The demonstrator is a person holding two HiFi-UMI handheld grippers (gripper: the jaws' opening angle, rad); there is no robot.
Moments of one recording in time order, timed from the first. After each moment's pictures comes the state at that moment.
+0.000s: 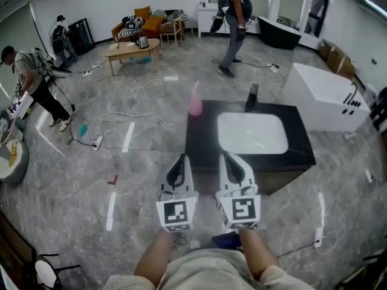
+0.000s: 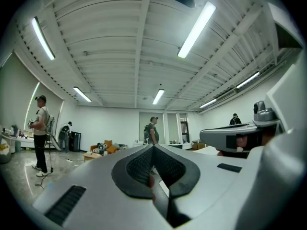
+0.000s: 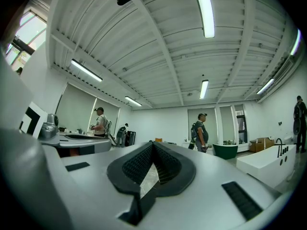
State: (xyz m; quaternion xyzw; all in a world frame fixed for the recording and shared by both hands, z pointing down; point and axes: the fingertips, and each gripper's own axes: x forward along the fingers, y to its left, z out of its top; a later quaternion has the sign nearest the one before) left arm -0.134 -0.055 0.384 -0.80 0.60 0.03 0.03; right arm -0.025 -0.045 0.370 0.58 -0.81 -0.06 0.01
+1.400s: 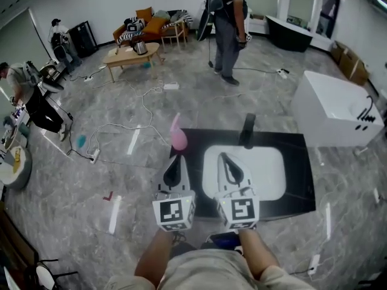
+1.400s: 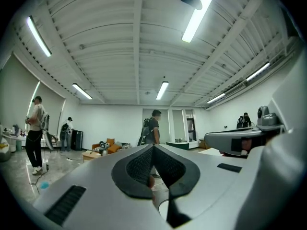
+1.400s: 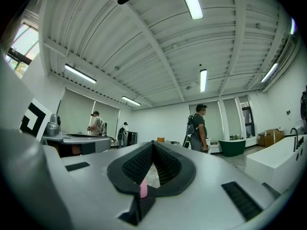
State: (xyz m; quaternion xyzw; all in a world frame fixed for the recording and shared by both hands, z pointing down) left arm -0.017 -0.293 0.387 -0.78 0.62 0.02 0.03; right arm 0.100 -0.285 0.383 0.55 -0.83 -0.03 0.00
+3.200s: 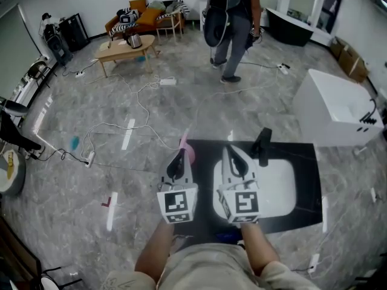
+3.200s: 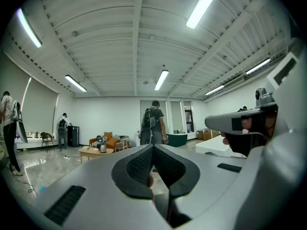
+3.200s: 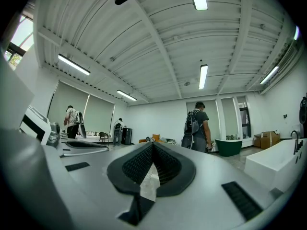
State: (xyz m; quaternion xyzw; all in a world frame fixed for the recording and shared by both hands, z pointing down) left arm -0.064 -0.435 0.427 -0.80 0.60 -0.04 0.00; right arm 0.057 -0.420 0.389 0.57 -0.82 -0.04 0.02
